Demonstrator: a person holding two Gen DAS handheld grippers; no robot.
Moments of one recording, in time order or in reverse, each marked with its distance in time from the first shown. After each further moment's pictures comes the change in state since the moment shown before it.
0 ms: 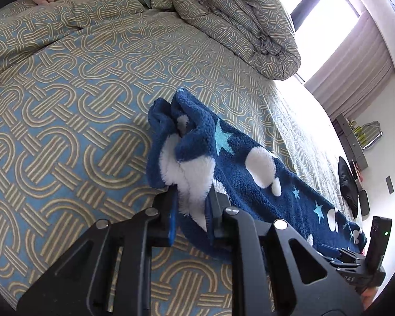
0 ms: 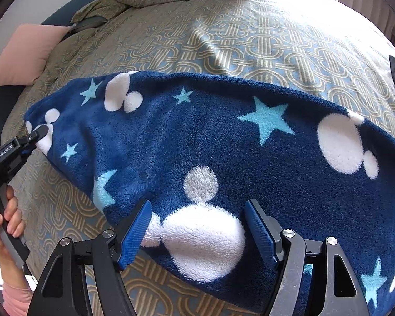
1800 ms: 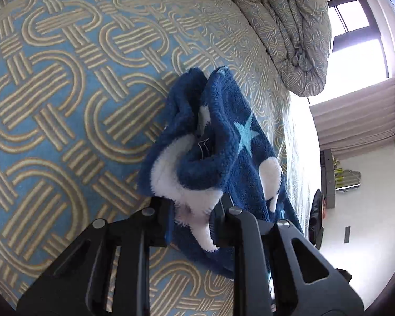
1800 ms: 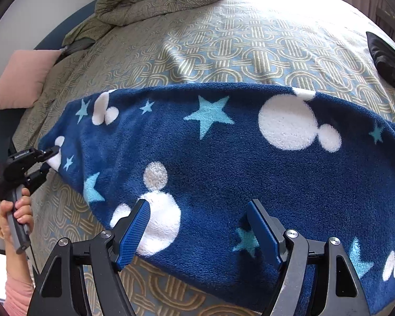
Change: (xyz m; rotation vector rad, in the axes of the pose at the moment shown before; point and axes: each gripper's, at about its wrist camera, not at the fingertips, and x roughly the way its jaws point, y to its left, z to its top) left arm 0.036 0.044 -0.003 -0.342 0.149 -0.107; right arm -0.022 -0.057 -0.020 0.106 -0.046 0.022
